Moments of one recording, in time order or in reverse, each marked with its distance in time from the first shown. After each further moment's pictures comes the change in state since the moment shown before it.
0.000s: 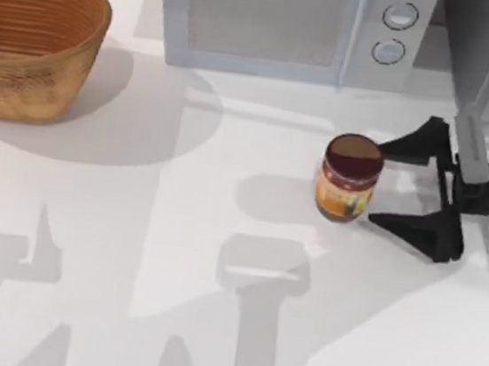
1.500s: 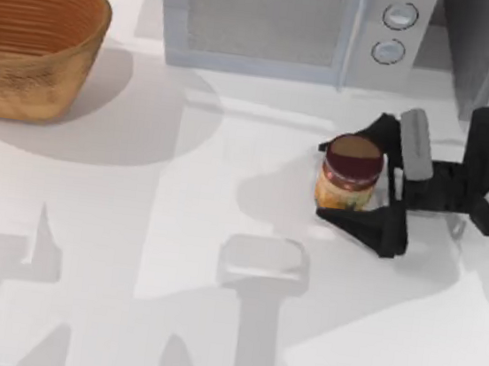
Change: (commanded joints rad) left arm 0.000 0.000 0.000 0.000 0.000 0.000; right arm 0.141 0.073 -0.116 0.876 0.097 0.697
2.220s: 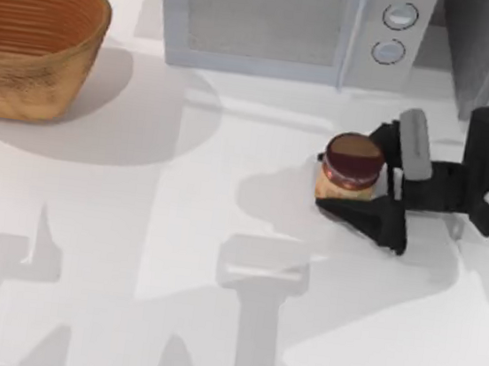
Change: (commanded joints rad) left arm 0.000 0.000 0.000 0.000 0.000 0.000; right arm 0.002 0.000 -0.001 0.004 0.001 0.003
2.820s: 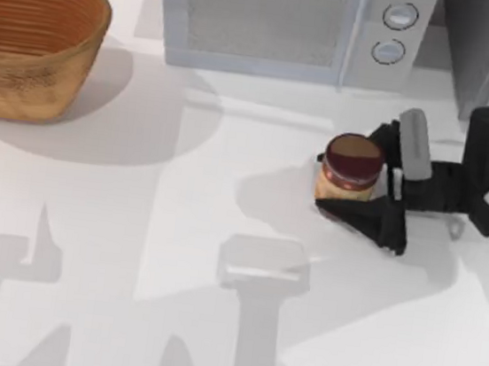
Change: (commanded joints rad) left arm 0.000 0.000 0.000 0.000 0.000 0.000; right arm 0.000 0.000 0.000 0.000 0.000 0.000
